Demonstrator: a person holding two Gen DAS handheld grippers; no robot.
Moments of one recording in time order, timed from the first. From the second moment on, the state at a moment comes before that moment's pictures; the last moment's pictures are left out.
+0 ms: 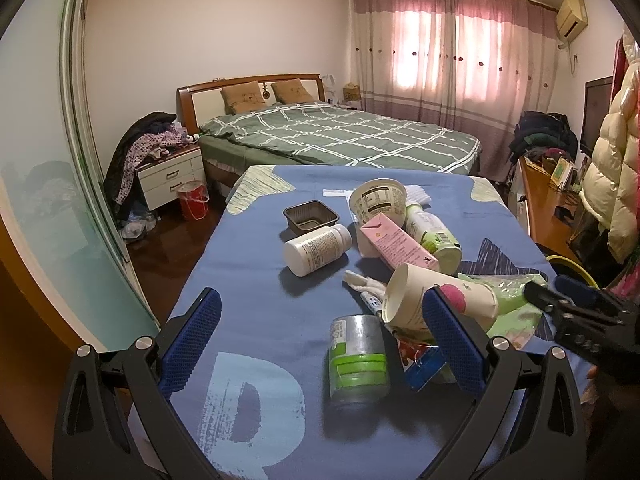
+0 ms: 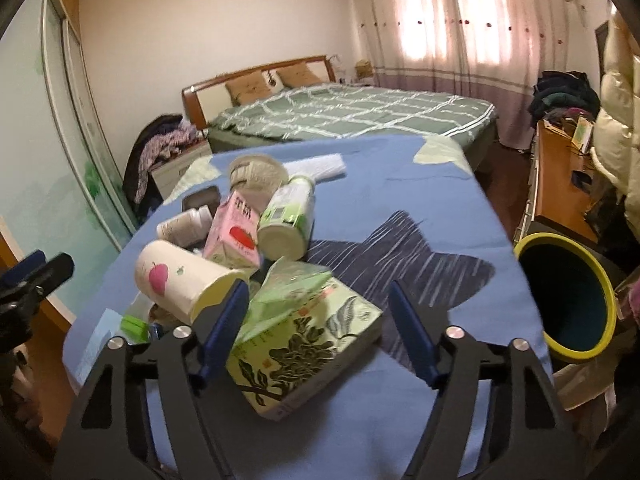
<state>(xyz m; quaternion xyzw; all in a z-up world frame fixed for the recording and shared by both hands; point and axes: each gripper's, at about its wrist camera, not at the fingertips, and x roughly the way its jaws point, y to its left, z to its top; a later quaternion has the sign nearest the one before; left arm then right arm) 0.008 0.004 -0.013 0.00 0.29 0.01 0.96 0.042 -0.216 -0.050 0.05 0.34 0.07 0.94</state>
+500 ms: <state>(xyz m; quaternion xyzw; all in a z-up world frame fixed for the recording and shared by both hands) 0.008 0.008 -0.017 0.00 0.29 0.01 0.96 0.031 -0.227 -0.024 0.08 0.30 0.09 0.94</state>
